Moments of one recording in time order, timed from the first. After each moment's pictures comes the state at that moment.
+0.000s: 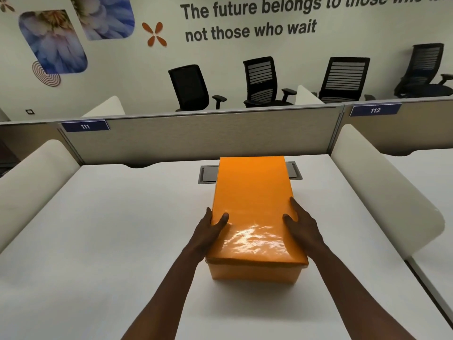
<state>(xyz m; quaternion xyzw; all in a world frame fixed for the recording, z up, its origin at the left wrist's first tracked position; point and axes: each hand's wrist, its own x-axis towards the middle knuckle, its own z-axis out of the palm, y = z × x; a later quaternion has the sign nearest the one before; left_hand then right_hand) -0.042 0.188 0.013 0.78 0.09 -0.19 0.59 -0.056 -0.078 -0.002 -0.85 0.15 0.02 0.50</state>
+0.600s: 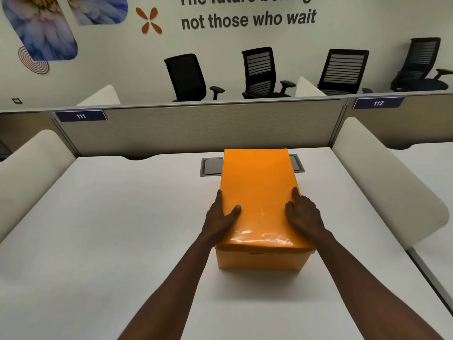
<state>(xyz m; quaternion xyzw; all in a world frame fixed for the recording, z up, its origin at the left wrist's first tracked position) -0.023 0.183 0.000 0.86 0.02 -0.14 0.49 -0.030 -0.067 -0.006 -0.95 0.12 0.01 0.28</state>
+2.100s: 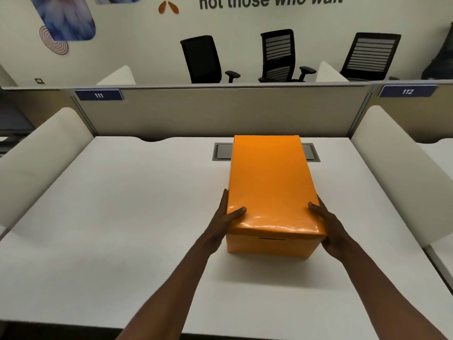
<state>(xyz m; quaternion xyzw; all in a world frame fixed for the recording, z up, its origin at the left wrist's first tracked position) -0.060 0.211 -0.034 0.70 0.02 -0.20 0.69 -0.078 -0.095 -0.039 -0.63 0.19 0.12 0.75</state>
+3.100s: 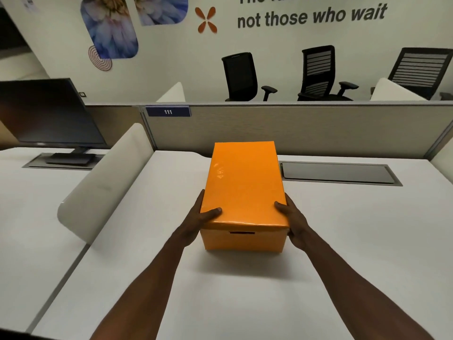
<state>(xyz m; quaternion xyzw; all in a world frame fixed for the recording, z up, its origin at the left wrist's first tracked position) 0.014 0.553 -0.015 0.73 0.02 -0.14 0.67 0.032 0.257 -0.035 -0.63 0.11 0.15 0.75</state>
